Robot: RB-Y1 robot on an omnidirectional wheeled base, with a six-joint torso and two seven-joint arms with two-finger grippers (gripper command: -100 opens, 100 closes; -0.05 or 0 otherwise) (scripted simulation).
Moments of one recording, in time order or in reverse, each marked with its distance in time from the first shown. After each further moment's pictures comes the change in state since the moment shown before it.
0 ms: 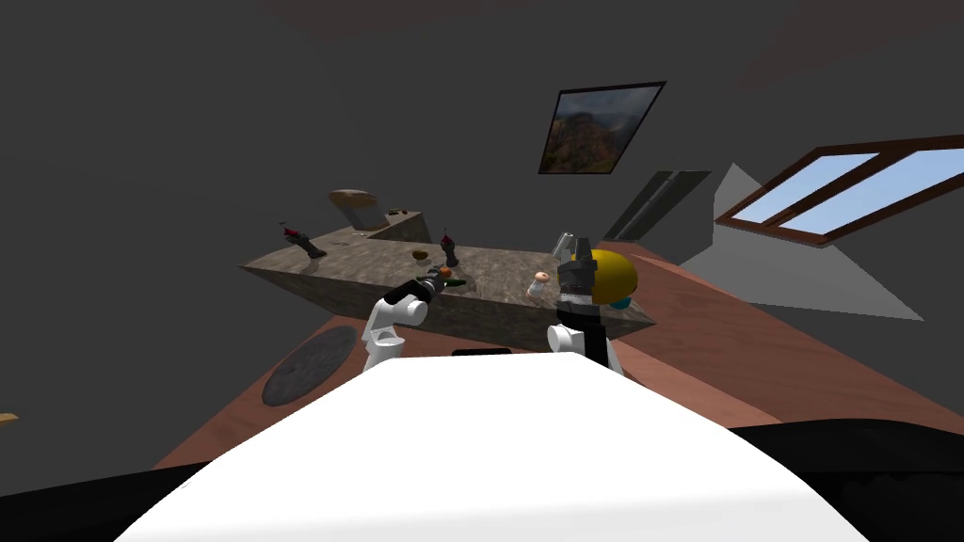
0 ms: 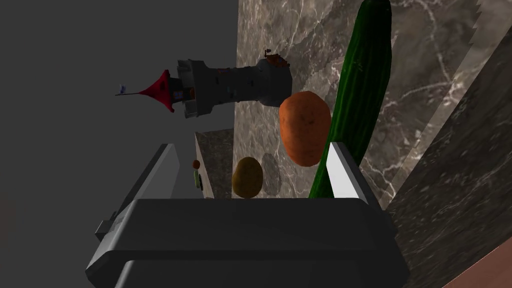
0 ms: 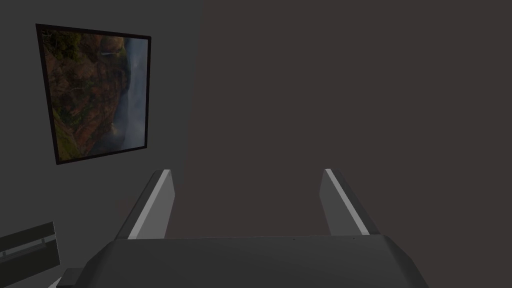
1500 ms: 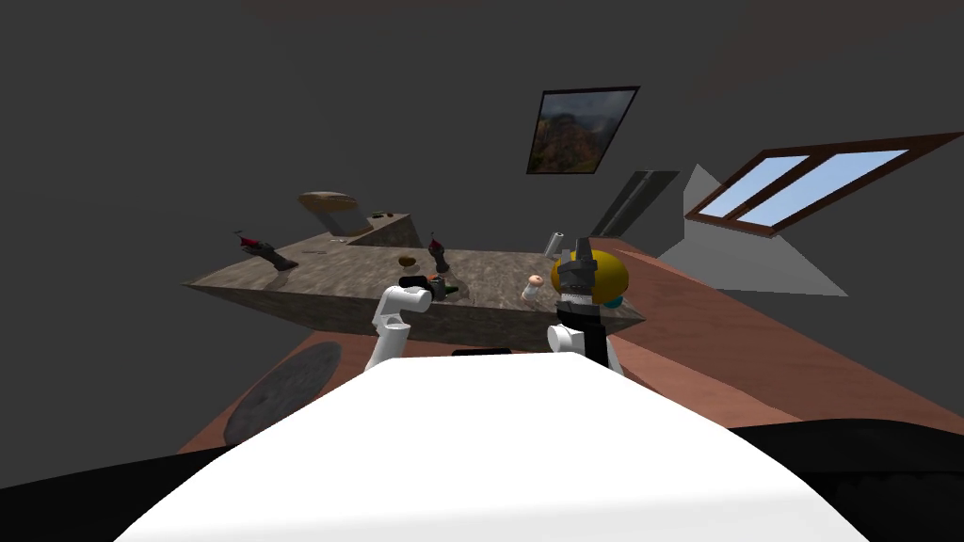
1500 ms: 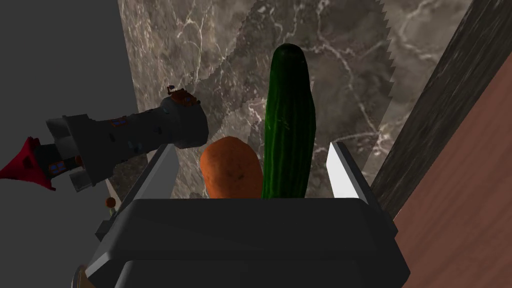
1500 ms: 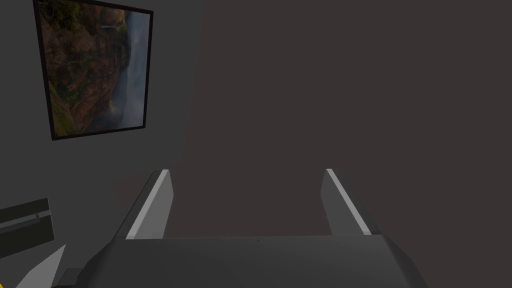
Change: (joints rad) left arm -0.137 0.003 0.015 0.124 0.004 0.380 0.085; right arm 0.000 0.000 0.000 0.000 0.000 0.000 0.000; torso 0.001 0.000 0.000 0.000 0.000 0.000
